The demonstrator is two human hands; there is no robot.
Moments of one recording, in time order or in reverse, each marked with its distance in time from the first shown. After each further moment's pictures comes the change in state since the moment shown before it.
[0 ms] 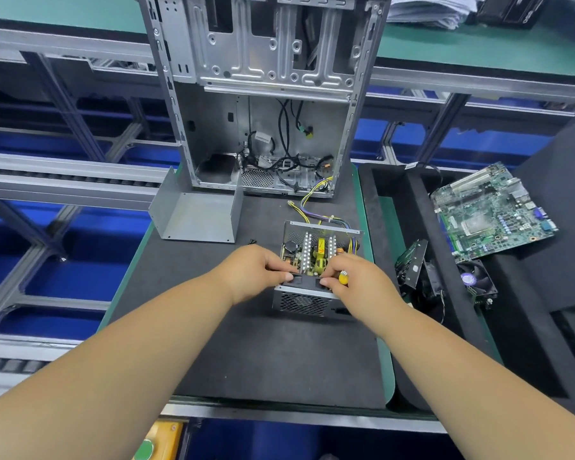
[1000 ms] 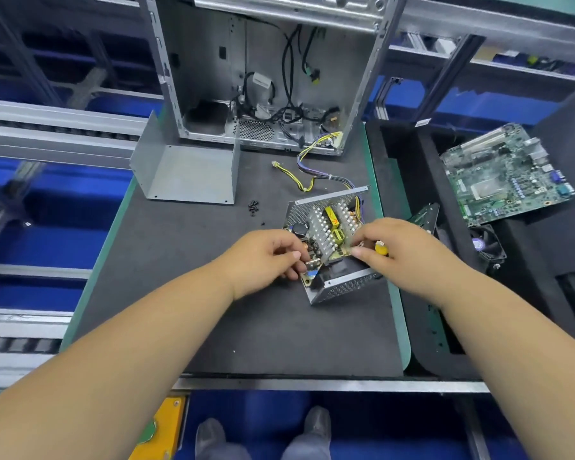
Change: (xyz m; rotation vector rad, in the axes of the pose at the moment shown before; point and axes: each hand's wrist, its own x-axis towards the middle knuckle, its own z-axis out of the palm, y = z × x) left_hand -0.011 -0.029 0.023 -0.290 -0.127 0.066; right_hand -0.003 0.007 -0.027 -0.233 -0.141 -0.089
